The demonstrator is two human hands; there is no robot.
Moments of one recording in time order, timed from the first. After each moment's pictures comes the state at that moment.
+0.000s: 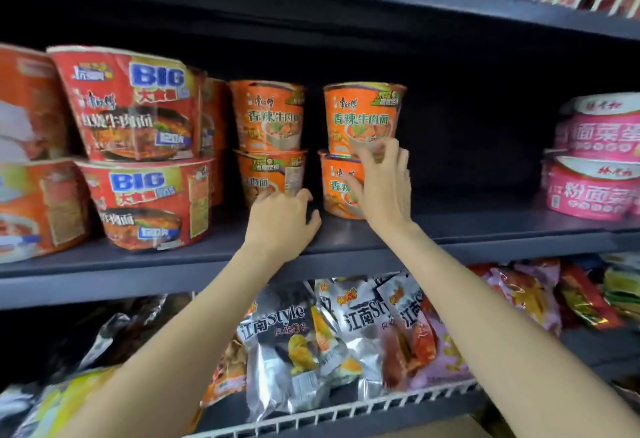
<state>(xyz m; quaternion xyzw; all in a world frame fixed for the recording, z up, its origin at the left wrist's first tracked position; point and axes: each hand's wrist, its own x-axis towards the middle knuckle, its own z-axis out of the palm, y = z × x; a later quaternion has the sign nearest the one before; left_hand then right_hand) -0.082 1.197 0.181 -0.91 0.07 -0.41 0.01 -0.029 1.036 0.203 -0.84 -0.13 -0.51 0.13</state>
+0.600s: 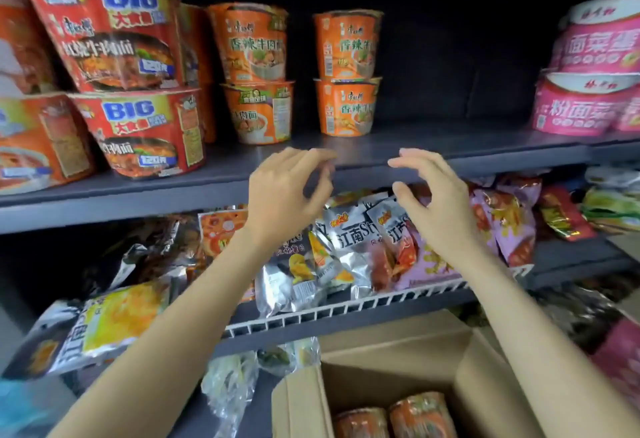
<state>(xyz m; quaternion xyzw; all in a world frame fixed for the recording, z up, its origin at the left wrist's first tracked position) -0.155 1.178 0.142 -0.77 0.27 -0.54 -0.19 -0.166 0.962 0.128 -0.82 -0.23 -0.37 0.37</state>
